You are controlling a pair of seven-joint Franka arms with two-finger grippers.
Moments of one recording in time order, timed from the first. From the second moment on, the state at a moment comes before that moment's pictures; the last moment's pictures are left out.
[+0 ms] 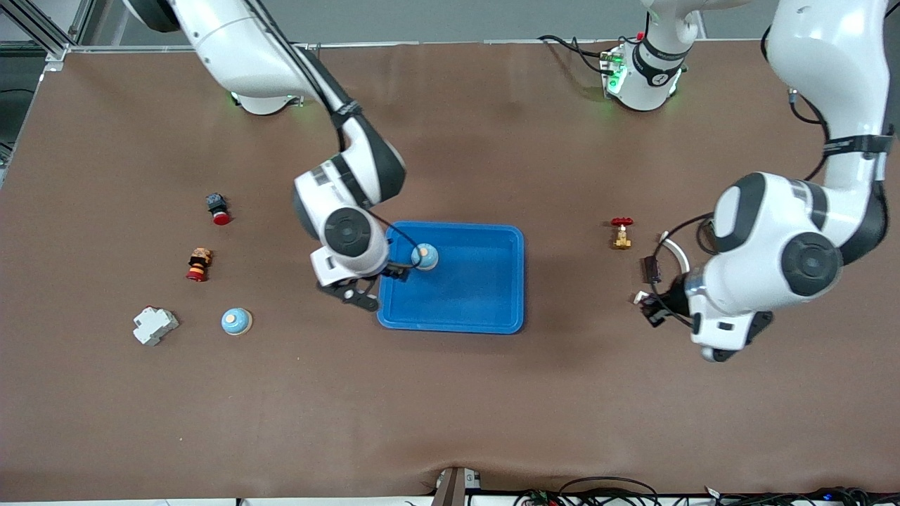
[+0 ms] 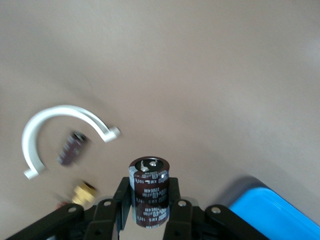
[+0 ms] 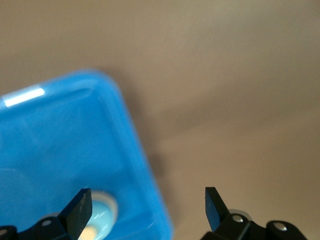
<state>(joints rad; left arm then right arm) 0.01 0.54 -0.32 -1.44 0.06 1.89 -0.92 0.54 0.63 -0.02 -1.48 0.02 1.94 0.86</state>
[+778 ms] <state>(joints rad) -0.34 0.61 -0.32 -1.44 0.14 1.89 -1.39 0.08 0.53 -0.03 -1.66 -0.02 2.11 0.00</state>
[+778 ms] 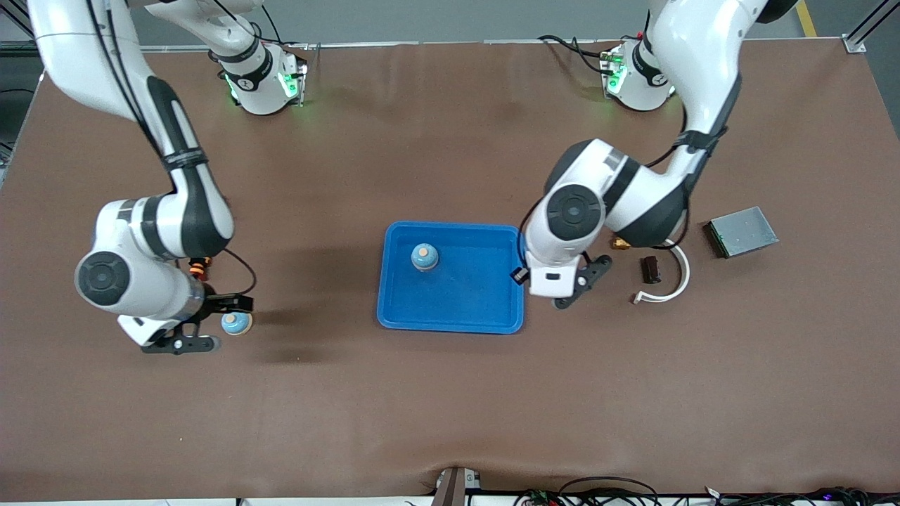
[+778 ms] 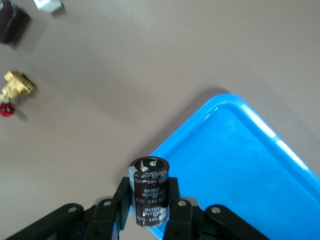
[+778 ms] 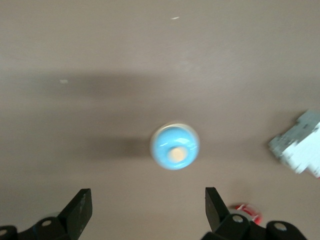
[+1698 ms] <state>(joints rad) -0.49 0.73 -0.32 -1.49 0.15 2.01 -1.50 0.04 0.56 -0.01 -1.87 -0.02 2.49 -0.09</state>
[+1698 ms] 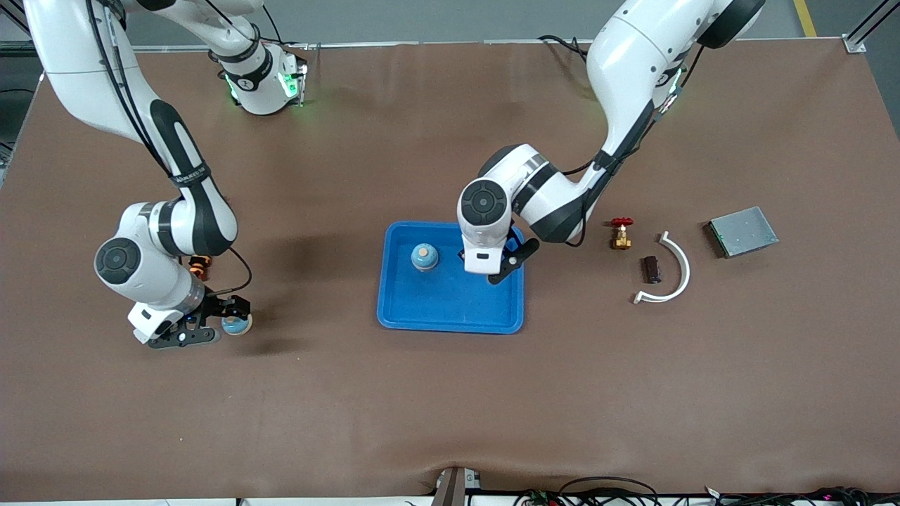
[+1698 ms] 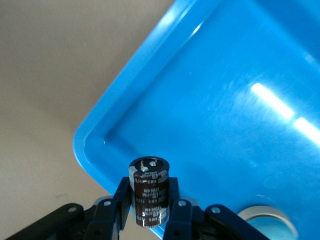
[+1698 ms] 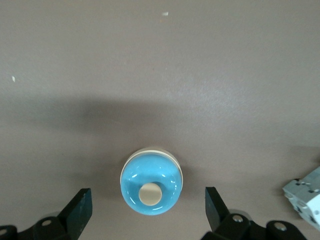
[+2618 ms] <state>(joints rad) -0.49 0.77 -0.31 -1.54 0.18 2.07 -1.50 0.04 0.62 -0.01 -1.90 -0.02 2.58 -0.09</state>
